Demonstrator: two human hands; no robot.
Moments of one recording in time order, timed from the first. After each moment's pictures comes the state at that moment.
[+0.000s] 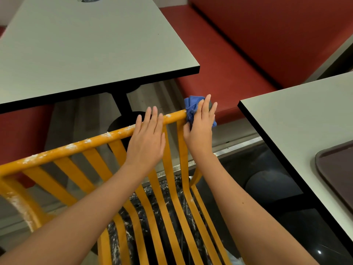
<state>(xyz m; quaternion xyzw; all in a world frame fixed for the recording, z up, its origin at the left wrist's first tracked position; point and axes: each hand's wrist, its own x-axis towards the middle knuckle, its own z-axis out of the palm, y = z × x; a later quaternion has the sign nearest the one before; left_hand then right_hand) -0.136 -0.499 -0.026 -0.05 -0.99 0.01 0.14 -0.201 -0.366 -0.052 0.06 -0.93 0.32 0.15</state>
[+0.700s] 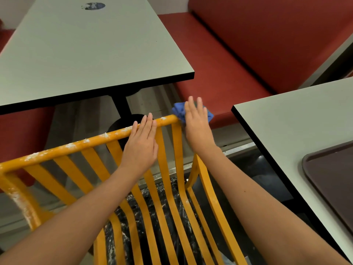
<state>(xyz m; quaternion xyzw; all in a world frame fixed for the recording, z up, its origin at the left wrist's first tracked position) -0.128 -0.498 -0.030 -0.05 -0.99 -0.02 0.14 -0.215 -0.340 -0.028 0.19 -0.97 0.09 0.09</state>
